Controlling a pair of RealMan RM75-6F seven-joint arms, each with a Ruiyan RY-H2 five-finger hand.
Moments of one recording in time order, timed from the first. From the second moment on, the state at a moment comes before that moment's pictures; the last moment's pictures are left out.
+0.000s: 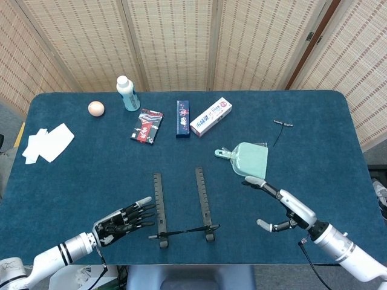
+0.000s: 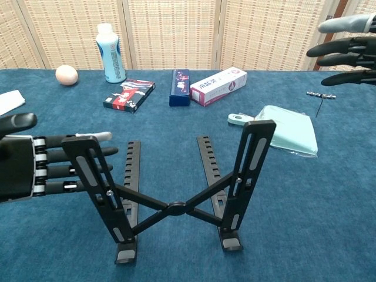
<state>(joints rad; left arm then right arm) -0.79 -1.23 0.37 -1.60 1.77 1.15 -2.25 0.53 -0.96 -0.16 -1.75 -1.82 1.29 1.15</state>
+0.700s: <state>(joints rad) -0.65 -1.06 0.27 -1.64 1.67 1.32 -2.02 0.69 -1.07 -0.06 -1.86 -1.64 0.89 0.67</state>
